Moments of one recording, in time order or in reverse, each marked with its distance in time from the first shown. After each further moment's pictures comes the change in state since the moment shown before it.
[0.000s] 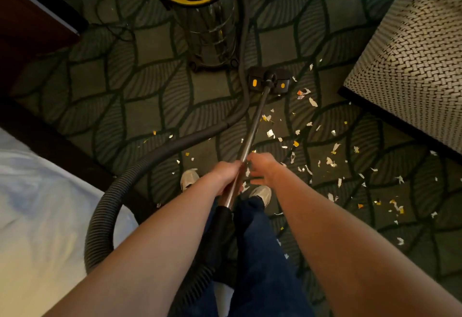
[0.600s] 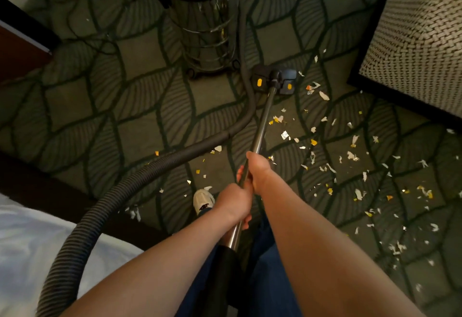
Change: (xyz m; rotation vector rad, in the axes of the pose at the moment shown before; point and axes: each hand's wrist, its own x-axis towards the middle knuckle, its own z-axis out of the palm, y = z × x) left_hand 0.046 -0.029 -0.101 0.302 0.037 0.144; right_hand 0.102 -0.032 0.142 0.596 0.145 0.022
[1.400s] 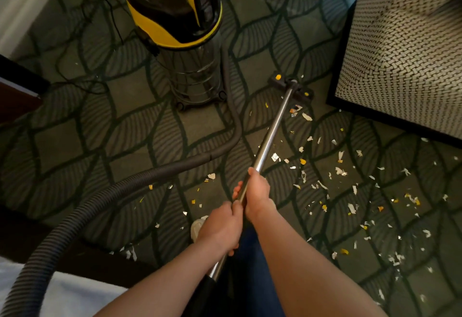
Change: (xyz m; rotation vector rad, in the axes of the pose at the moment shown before) left_hand -0.009 0.018 -0.034 0.298 0.054 0.233; right_hand -0.026 -0.018 0.007 0.371 0.020 -0.116
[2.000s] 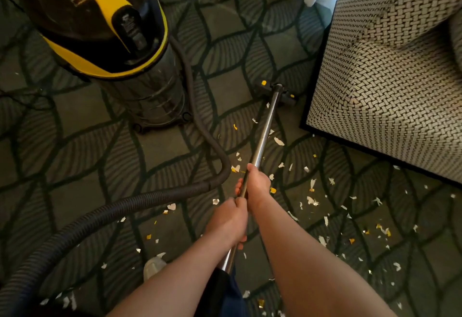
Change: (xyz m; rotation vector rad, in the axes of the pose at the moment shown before) left_hand 0.121 0.169 0.063 -0.180 -0.033 -0.094; right_hand 0.108 -0.180 -0.026 -0.116 0.124 -0.051
